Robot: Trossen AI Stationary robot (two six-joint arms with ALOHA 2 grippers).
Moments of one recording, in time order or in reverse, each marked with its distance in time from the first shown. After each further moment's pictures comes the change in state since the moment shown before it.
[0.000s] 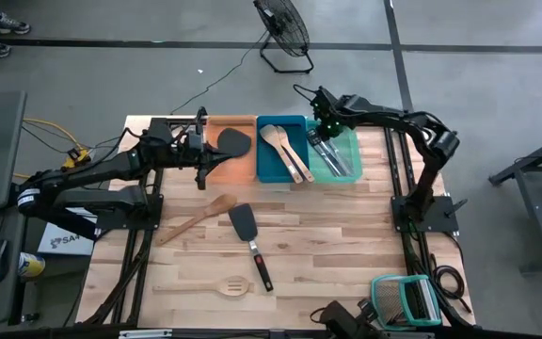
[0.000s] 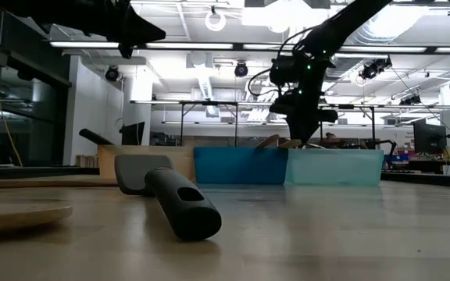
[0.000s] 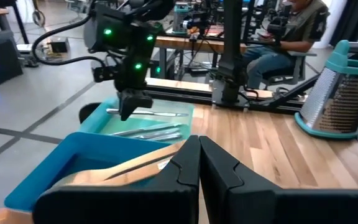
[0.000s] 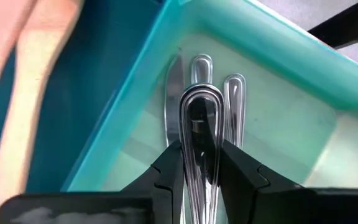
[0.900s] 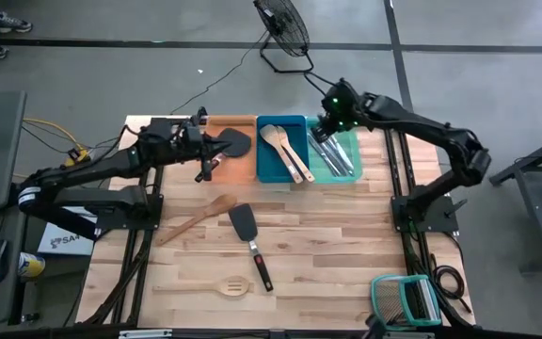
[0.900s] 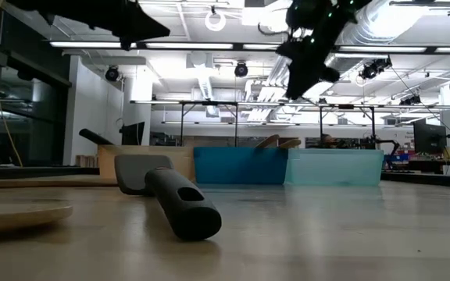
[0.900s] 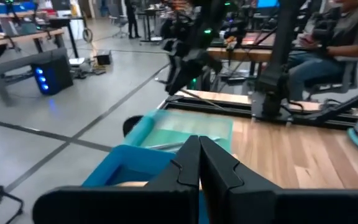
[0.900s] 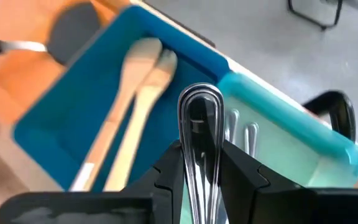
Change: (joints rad) left arm -0.011 0.026 0.056 0.010 -0.171 0.046; right arm 0.098 -0.301 -0.002 0.013 0.002 -0.043
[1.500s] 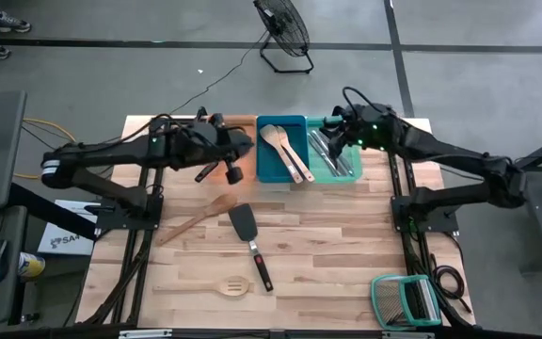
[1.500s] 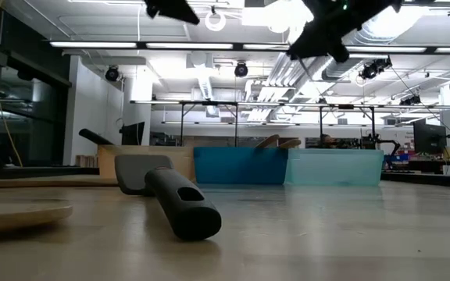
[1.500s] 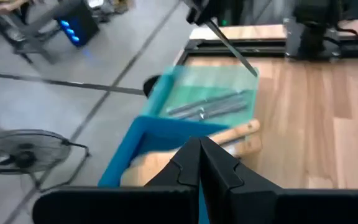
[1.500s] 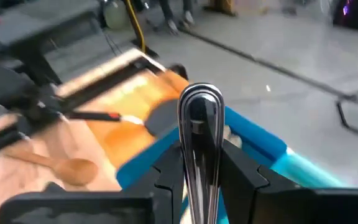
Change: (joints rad) left arm -0.280 0.377 0.563 -0.540 -0.435 0.062; right arm 0.163 -0.404 -0.379 0.500 -0.001 -0.023
